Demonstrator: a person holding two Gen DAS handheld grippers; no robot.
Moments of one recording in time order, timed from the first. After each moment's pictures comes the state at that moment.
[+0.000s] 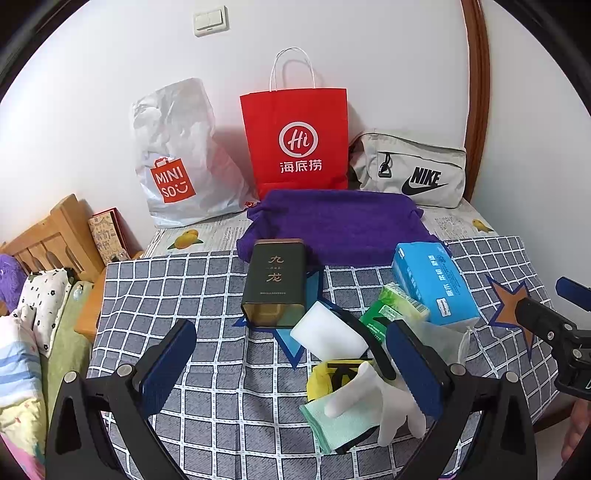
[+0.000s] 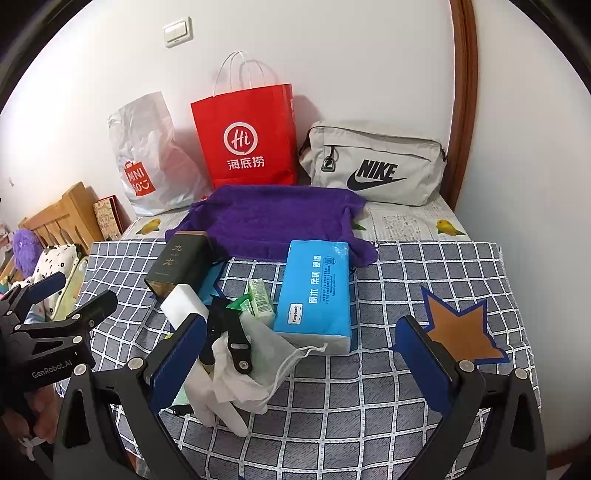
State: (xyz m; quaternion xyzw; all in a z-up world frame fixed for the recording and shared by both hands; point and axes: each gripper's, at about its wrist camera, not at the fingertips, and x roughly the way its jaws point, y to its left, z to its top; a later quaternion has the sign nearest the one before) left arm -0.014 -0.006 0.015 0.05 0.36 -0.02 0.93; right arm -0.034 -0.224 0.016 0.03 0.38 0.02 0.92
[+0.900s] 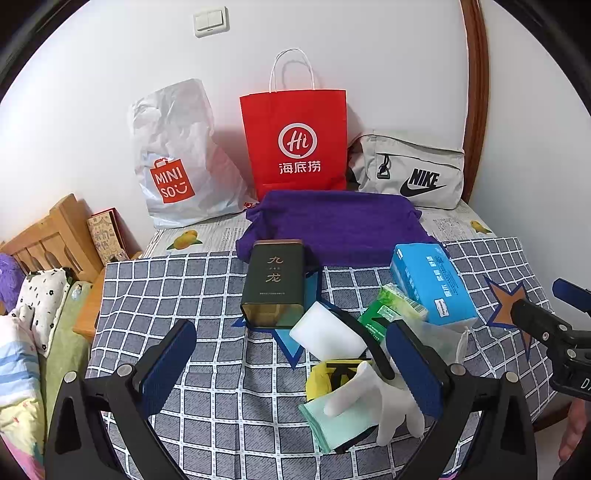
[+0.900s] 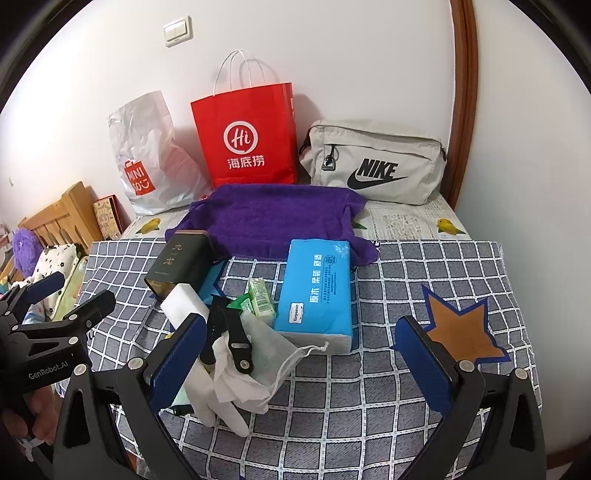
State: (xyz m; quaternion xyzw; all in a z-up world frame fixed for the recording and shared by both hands) left arm -0.017 -0.009 0.013 0.05 0.36 -0.02 0.93; right arm -0.035 -0.222 0.014 0.03 0.38 0.02 0.92
